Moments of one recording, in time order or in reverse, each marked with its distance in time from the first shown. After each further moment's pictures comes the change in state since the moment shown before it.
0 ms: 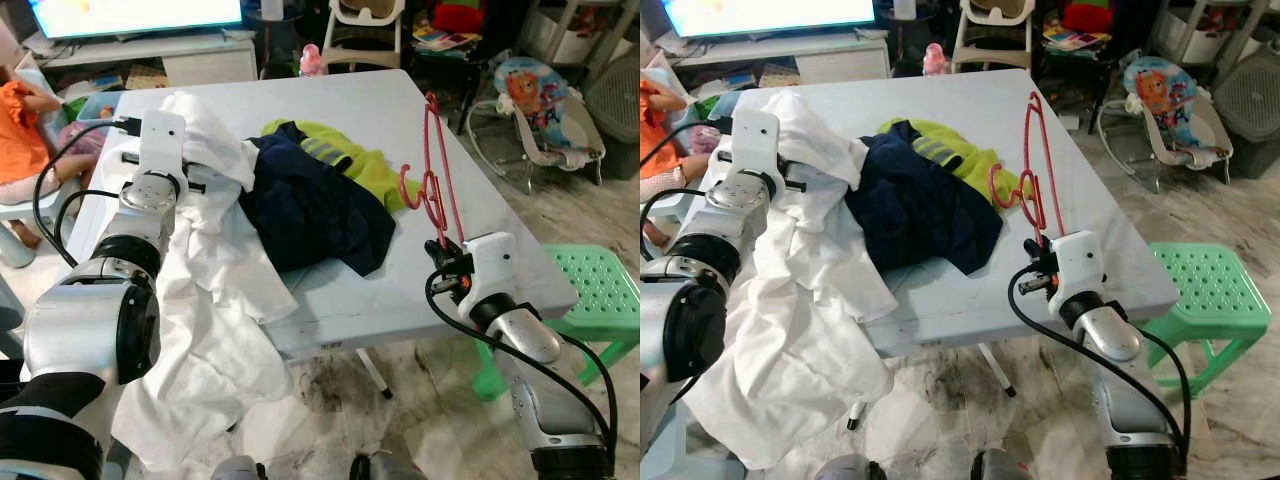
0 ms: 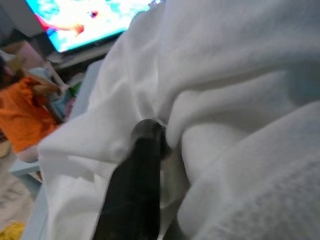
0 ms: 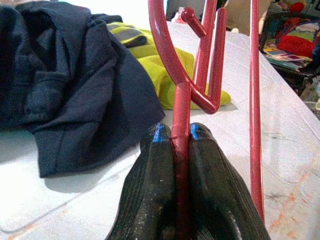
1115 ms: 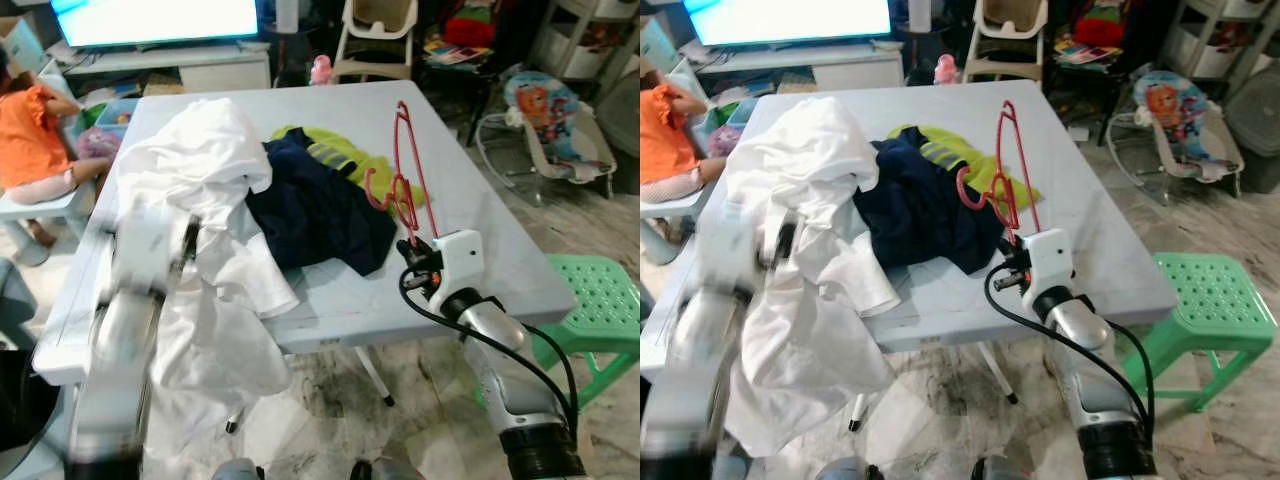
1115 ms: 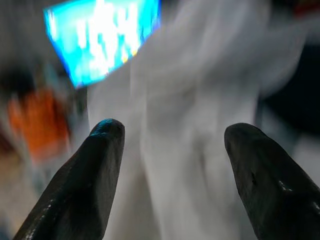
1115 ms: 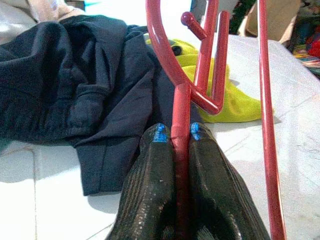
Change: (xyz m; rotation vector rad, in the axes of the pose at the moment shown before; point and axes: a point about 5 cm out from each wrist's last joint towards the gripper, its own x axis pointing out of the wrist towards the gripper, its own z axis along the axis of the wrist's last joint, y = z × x) left arm -0.142 -0.029 -0.084 -0.149 -0.023 0.033; right arm 0.024 0.020 -0.010 0.043 -0.002 0.057
